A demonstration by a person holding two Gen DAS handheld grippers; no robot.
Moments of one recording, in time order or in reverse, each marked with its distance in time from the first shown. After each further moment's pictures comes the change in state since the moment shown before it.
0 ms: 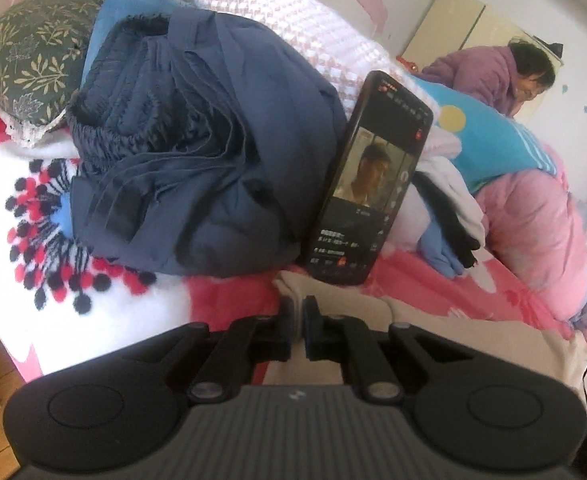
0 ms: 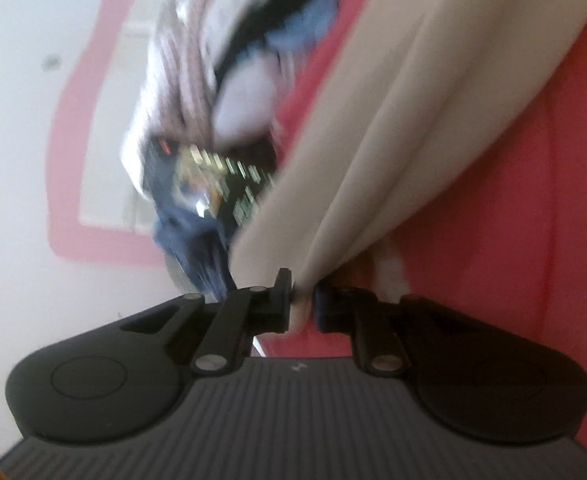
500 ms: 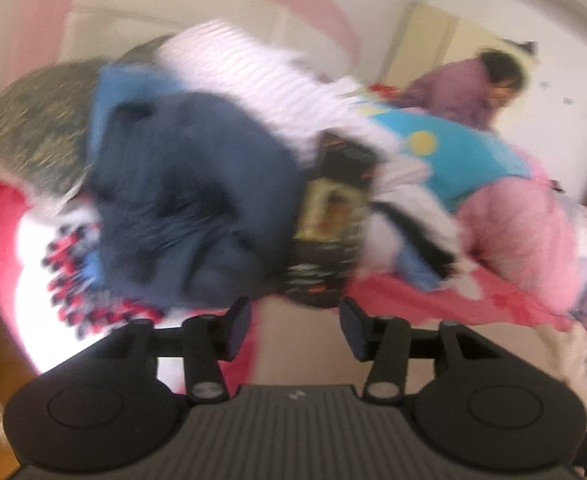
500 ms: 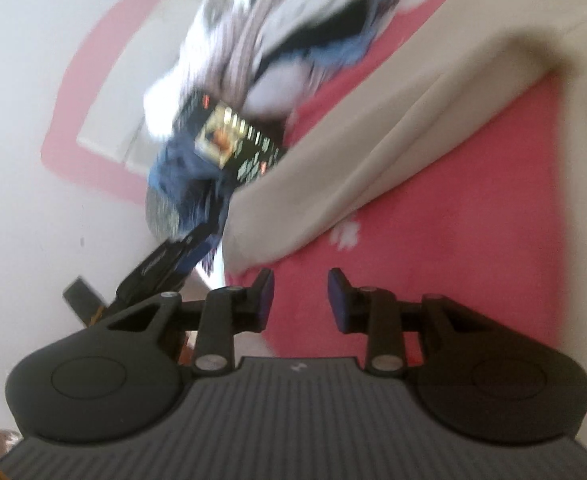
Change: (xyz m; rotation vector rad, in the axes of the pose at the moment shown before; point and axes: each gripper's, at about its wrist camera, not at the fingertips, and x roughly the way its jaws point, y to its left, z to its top) left arm -0.051 -0.032 0.000 0.131 -0.113 -0.014; right arm -0.119 0.029 -0.047 -0.269 -0.125 -0.113
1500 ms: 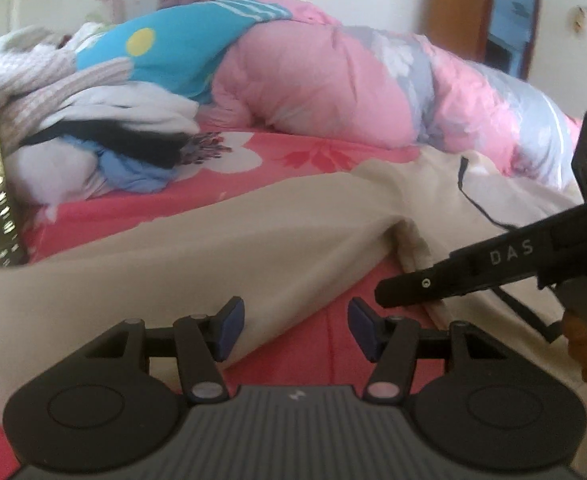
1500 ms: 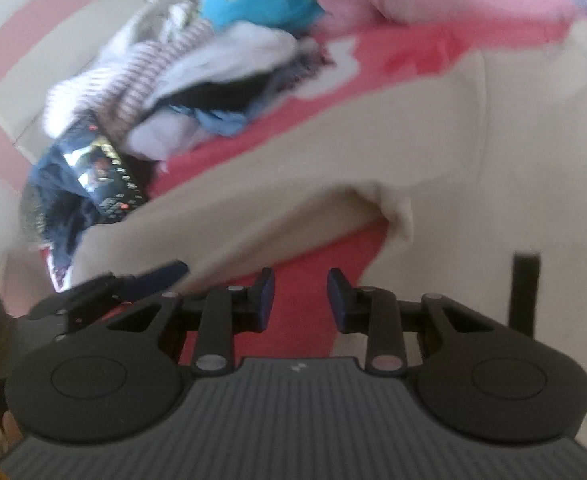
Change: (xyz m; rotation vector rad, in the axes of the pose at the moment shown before) left arm 0.052 -0.174 -0.085 0.477 0.230 -0.377; right arm 0.002 -0.038 0.067 -0.257 -0.069 -0.394
